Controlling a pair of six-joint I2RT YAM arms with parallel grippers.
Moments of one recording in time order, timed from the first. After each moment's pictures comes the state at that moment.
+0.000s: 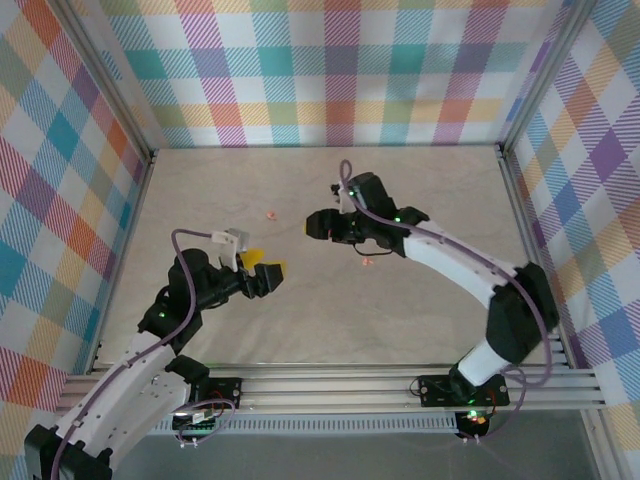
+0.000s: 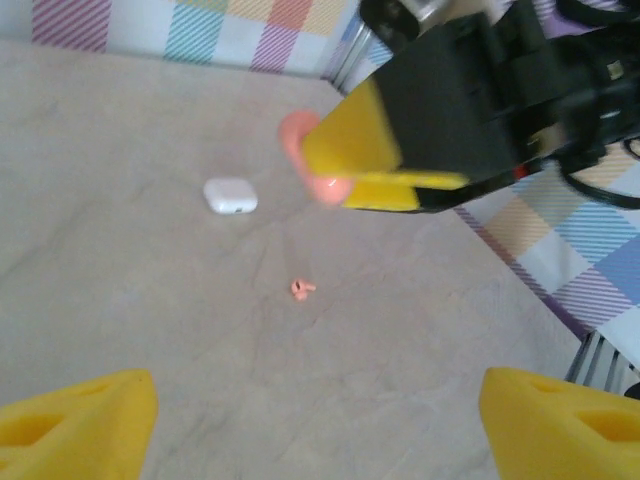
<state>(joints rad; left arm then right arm) -0.45 0.70 0.50 -0.06 0.40 -0.37 0.70 1.53 1.24 -0.34 -0.36 0.72</state>
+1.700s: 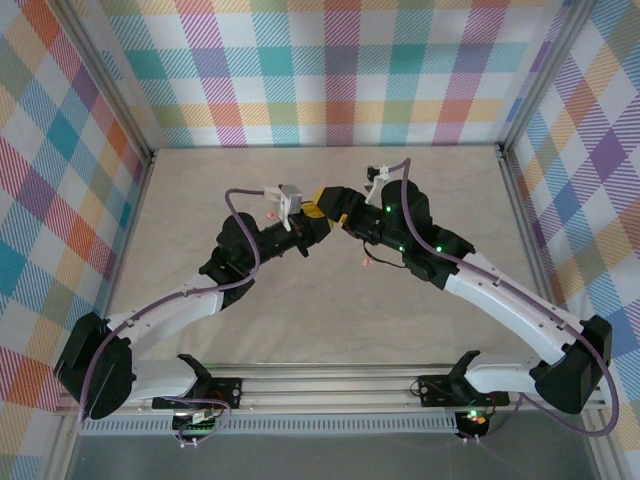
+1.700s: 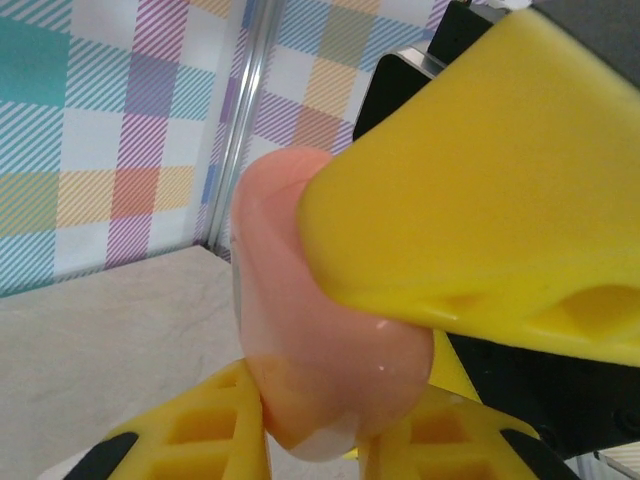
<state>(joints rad) -0.67 1.24 0.77 0.58 0.36 -0.34 0.80 1.23 1.16 -0.16 -0.11 1.07</state>
